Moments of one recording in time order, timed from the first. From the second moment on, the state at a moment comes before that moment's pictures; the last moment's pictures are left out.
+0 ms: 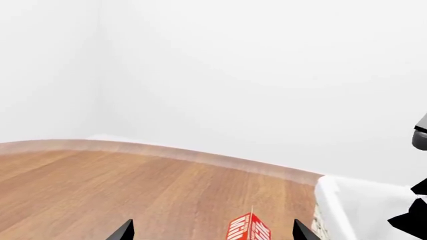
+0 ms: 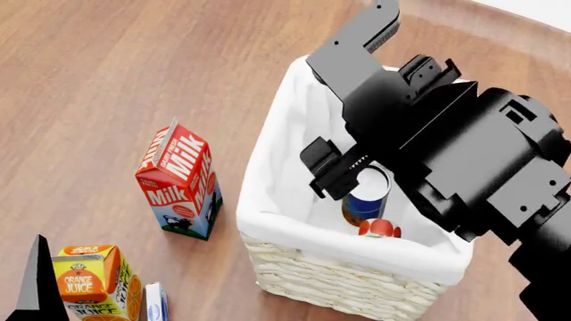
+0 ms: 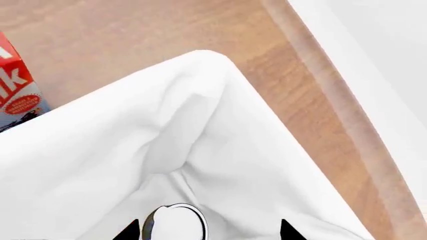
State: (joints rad) left arm 0.03 -0.64 0.39 0.76 -0.42 -0.04 -0.71; right arm 1.60 0.46 -1.37 0.42 1.00 0.86 0.08
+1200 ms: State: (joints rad) left arm 0.04 -0.65 0.41 0.78 -0.40 -0.05 -0.72; right arm 0.98 0.96 -0.96 -0.45 1.02 0.16 0.80
